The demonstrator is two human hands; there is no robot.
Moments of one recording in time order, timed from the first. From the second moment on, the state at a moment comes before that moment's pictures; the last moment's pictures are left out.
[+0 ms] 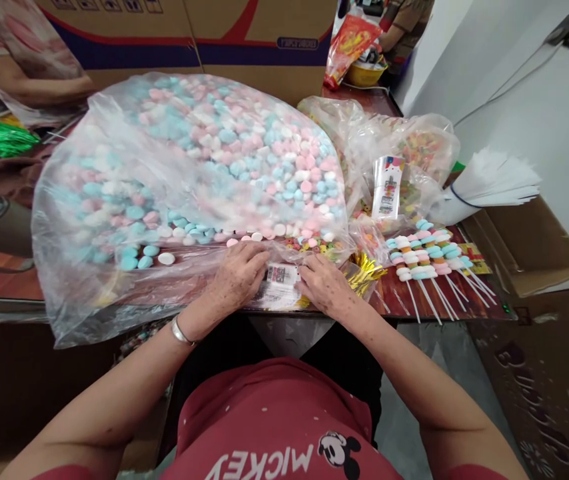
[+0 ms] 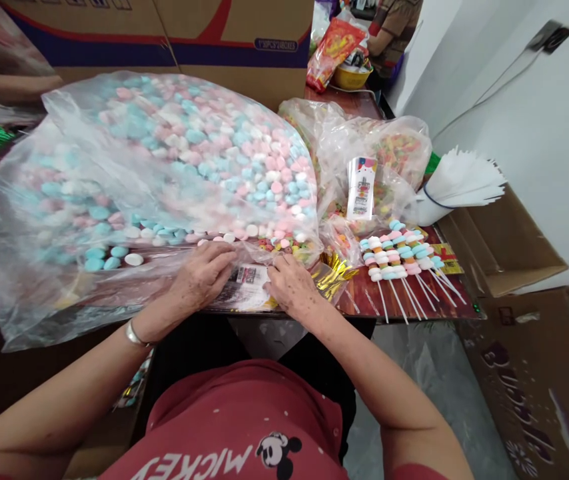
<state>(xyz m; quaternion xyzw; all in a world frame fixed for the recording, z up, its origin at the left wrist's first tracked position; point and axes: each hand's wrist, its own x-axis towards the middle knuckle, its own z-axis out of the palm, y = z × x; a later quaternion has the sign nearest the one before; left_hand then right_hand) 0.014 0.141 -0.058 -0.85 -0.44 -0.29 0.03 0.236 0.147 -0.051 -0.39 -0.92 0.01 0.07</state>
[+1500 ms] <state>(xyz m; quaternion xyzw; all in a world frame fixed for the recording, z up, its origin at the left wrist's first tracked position) -0.021 0.137 -0.069 -0.79 -0.54 -0.27 -0.04 0.178 0.124 -0.028 -0.46 -0.88 0.09 -0.09</state>
